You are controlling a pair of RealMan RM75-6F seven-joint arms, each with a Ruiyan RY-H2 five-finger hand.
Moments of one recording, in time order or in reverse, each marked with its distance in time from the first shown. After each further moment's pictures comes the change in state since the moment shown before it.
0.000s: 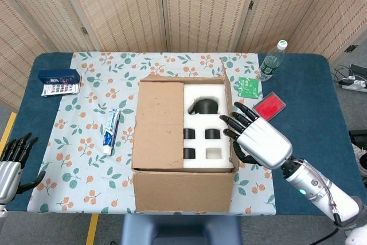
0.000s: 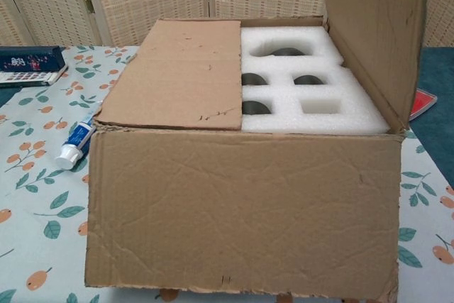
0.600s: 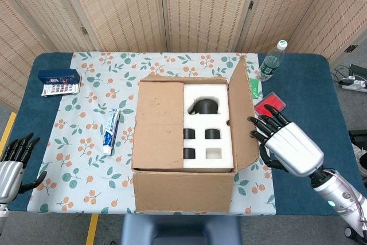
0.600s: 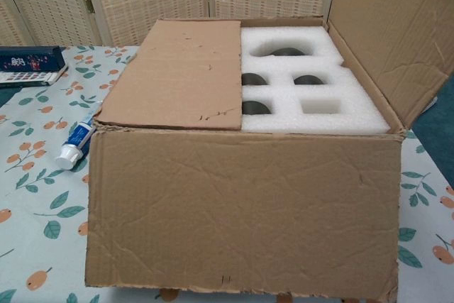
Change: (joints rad) left arm -0.005 -0.004 0.001 0.000 -0.006 -0.012 0.008; right arm -0.170 0.079 -0.037 0.039 -0.107 0.150 0.086
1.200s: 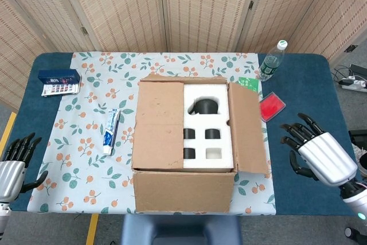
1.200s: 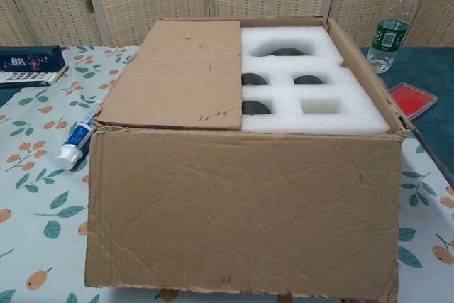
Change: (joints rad) left arm -0.004 -0.009 -0.001 -0.004 -0.005 -0.005 0.023; right arm -0.158 -0.026 -0.055 0.156 -0.048 0.111 0.134
